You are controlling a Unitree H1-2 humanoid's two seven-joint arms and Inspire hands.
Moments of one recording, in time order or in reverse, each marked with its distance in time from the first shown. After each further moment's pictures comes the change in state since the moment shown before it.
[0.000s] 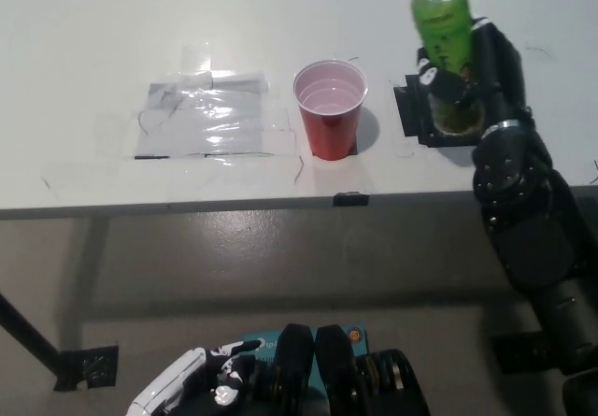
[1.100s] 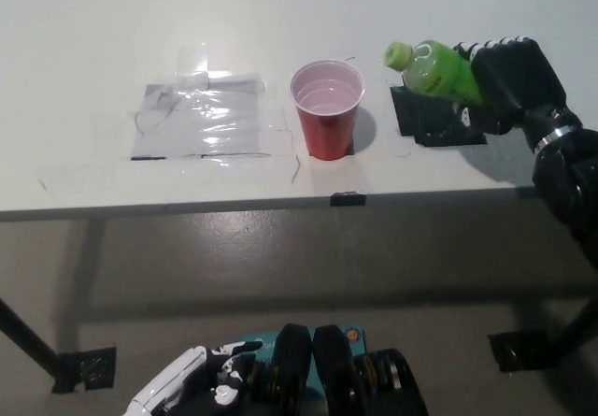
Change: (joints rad) left_arm -0.011 0.008 0.000 0.000 0.004 0.001 -0.017; right_arm -0.012 -0.306 0.354 0.004 -0.286 -0.199 0.070
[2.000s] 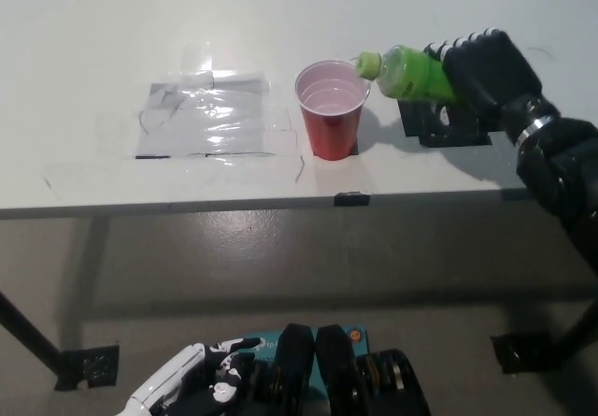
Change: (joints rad) left_arm -0.005 0.006 0.001 -0.001 0.001 0.001 0.000; right_arm -0.049 0.020 -0.001 0.027 -0.134 -0.047 0.030
